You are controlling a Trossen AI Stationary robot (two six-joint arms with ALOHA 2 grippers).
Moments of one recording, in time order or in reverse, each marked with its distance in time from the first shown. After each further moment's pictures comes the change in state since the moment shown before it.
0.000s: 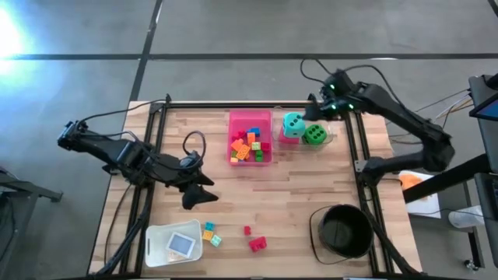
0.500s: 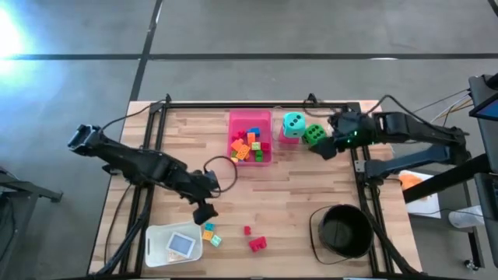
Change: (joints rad) left arm 0.006 0.216 0.000 -0.189 0.164 0.080; right arm 0.627 -0.260 0.000 -0.097 0.328 0.280
